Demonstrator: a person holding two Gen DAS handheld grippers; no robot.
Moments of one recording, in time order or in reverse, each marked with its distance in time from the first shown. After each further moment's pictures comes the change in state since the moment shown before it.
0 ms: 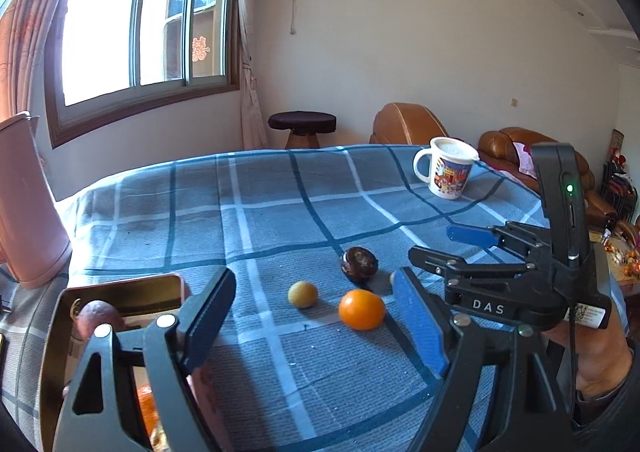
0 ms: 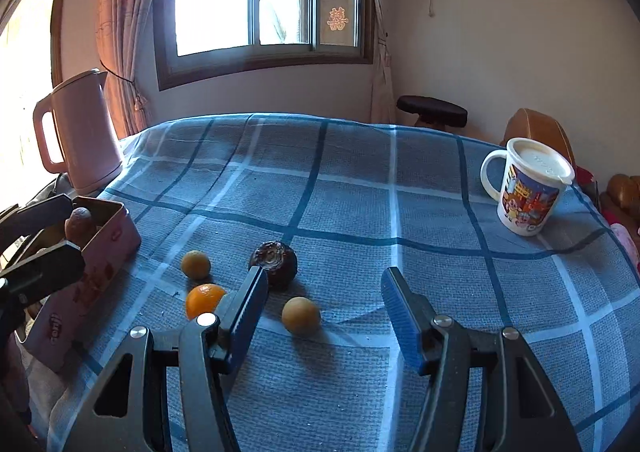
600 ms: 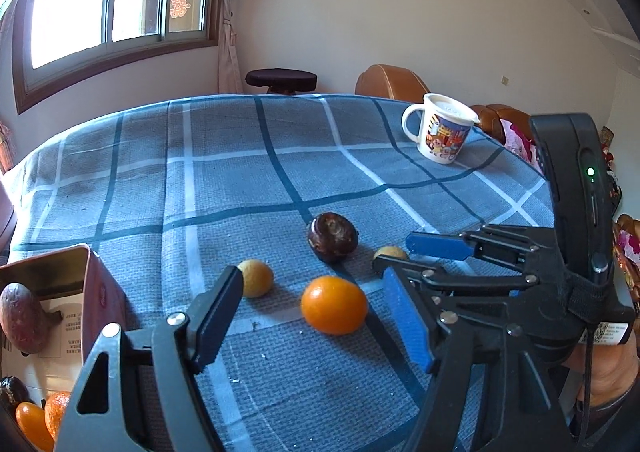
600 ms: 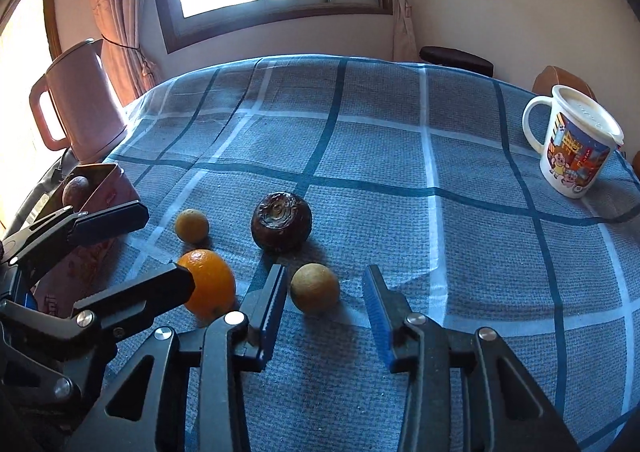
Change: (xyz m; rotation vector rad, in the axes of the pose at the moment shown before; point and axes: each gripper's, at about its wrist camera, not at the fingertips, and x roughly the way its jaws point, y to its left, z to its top) left arm 0.058 -0.011 -0.009 -0.037 0.146 -0.090; right arm 0.038 -0.001 -0.008 0.010 0.187 0.108
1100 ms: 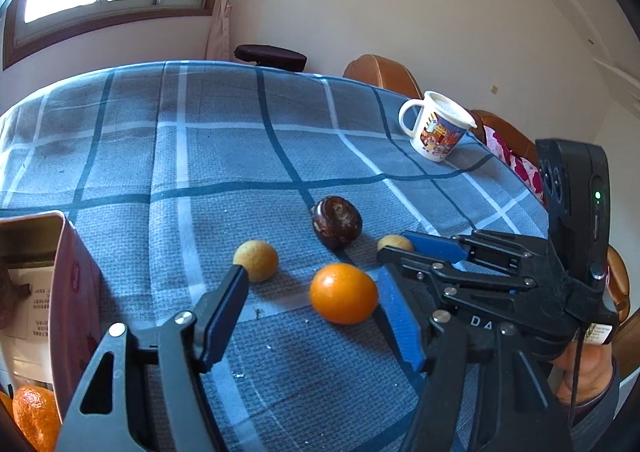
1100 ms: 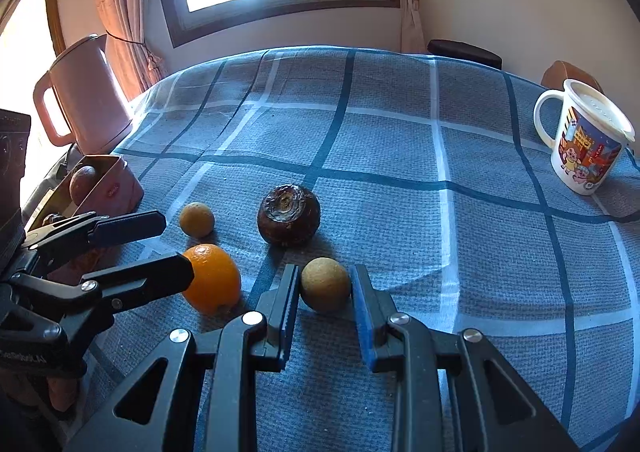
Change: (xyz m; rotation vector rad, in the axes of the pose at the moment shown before) left arm 0.010 0.024 -0.002 -0.081 0.063 -0.121; right arm 0.001 -0.002 0.000 -0.002 0.012 0.022
